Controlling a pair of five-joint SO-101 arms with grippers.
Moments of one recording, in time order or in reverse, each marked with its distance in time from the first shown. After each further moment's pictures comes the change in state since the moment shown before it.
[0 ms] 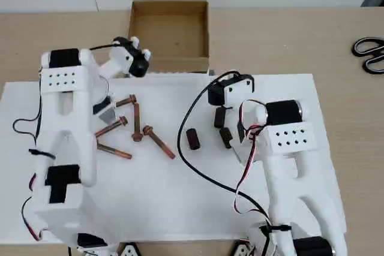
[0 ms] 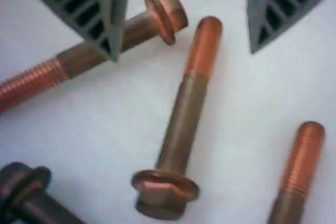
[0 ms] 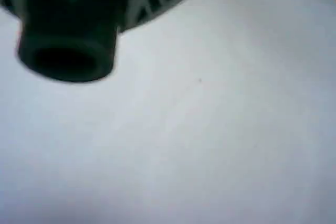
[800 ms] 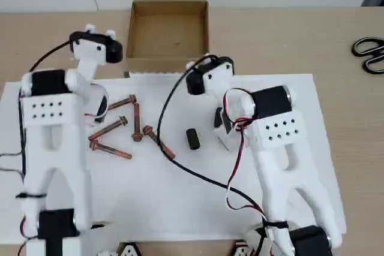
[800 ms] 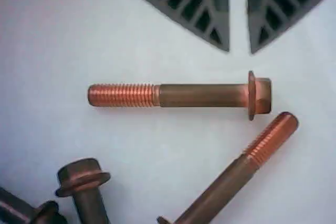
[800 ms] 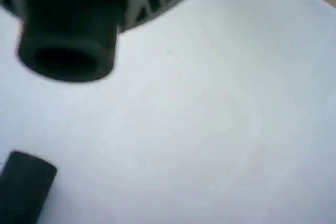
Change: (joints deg) left arm 0.0 -23.1 15.4 2.2 32.8; right arm -6.1 4.2 -15.6 6.6 0.0
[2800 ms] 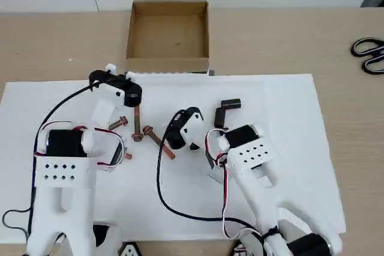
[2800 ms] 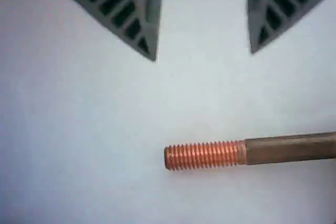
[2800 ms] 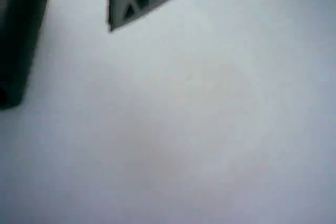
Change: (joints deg) left arm 6.9 -31.4 33.2 -7.5 2.1; right arm -9.1 -3.3 35.7 -29.2 12.7
